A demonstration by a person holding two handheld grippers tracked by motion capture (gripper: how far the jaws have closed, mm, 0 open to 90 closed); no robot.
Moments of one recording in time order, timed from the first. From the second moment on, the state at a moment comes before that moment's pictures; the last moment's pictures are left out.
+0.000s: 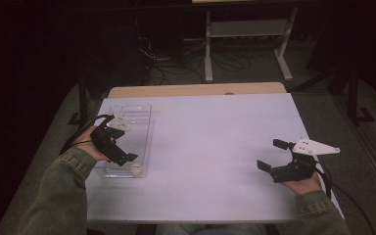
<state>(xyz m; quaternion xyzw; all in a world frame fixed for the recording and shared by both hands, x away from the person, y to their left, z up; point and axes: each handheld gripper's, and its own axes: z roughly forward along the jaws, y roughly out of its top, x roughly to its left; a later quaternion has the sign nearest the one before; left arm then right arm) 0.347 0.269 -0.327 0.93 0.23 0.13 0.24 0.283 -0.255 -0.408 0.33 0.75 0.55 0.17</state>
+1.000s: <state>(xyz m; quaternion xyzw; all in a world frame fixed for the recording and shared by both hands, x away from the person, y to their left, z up) 0.323 0.285 -0.341 0.90 0.25 0.16 0.33 0.284 -0.254 -0.408 0.32 0.75 0.55 0.18</state>
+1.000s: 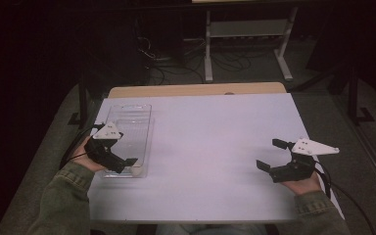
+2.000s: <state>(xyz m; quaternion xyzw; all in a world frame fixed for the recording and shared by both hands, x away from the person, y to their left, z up) 0.306 0.293 -0.351 0.87 0.26 0.17 0.38 0.284 -0.255 -0.409 0.33 0.75 0.55 0.17</state>
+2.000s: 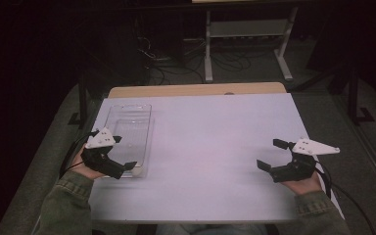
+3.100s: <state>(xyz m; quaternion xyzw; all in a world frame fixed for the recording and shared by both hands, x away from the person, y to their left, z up) 0.274 0.310 -0.398 0.80 0.30 0.19 0.48 0.284 -0.256 -0.411 0.33 0.75 0.55 0.17</state>
